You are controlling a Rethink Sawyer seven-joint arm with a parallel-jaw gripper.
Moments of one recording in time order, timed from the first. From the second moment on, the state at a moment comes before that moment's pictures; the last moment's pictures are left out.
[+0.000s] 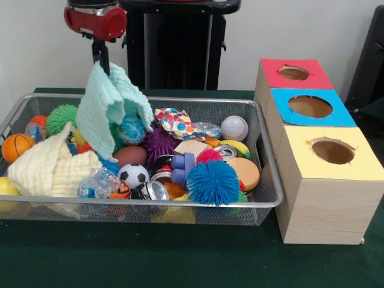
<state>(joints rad) -0.72 -0.88 0.13 1.98 -0.06 0.40 1.89</state>
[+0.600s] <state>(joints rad) -0.86 -0.84 0.23 1.94 -0.15 0.40 1.89</state>
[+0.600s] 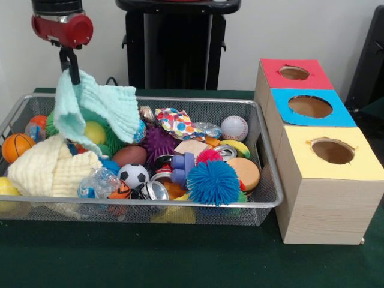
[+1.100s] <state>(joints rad) -0.86 -0.83 0.26 1.94 -0.19 0.40 1.89</state>
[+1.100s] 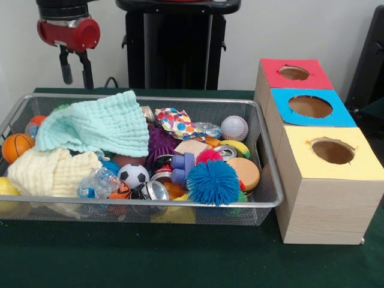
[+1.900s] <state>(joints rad) -0.66 -0.90 0.26 1.94 -0.18 0.40 1.89</state>
